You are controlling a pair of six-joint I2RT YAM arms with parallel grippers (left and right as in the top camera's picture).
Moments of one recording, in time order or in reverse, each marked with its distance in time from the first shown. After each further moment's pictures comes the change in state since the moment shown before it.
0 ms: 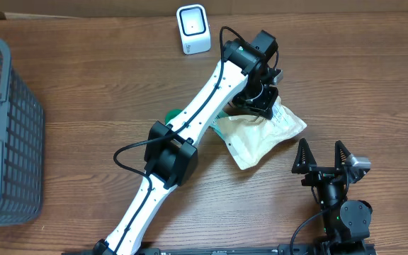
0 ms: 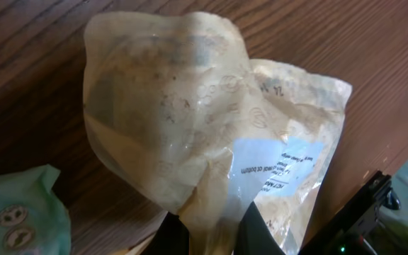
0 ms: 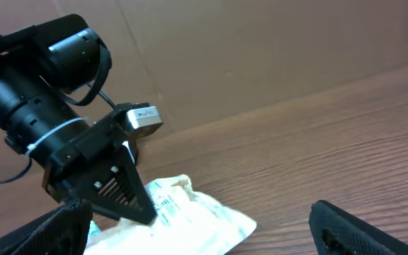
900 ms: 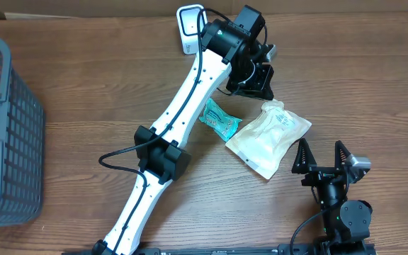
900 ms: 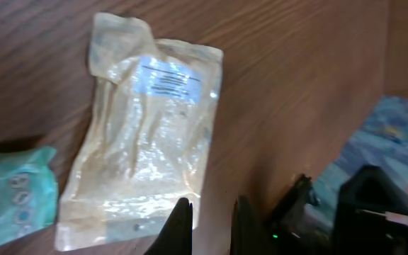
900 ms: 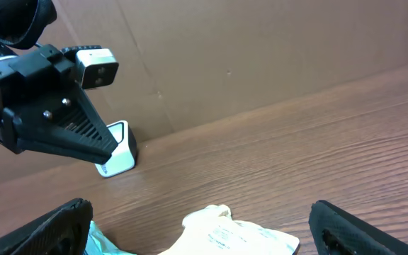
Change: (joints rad) left arm 0.066 0.000 0.252 -0.130 0.132 -0.073; right arm 0.000 0.000 0.000 0.000 0.000 0.000
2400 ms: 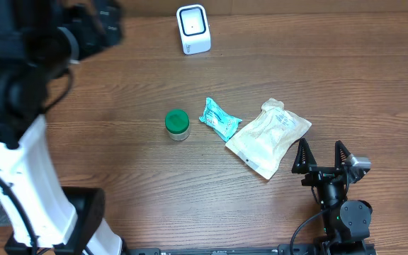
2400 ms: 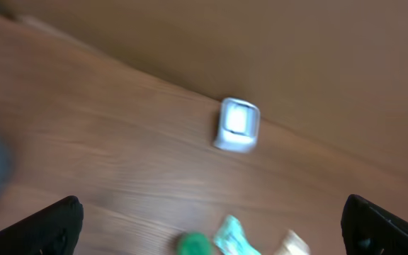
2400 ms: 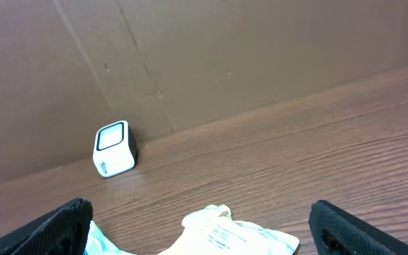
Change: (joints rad) left arm 0.543 -0.734 0.038 -0.121 -0.629 -0.180; right arm 0.000 0.000 0.000 0.000 0.000 0.001
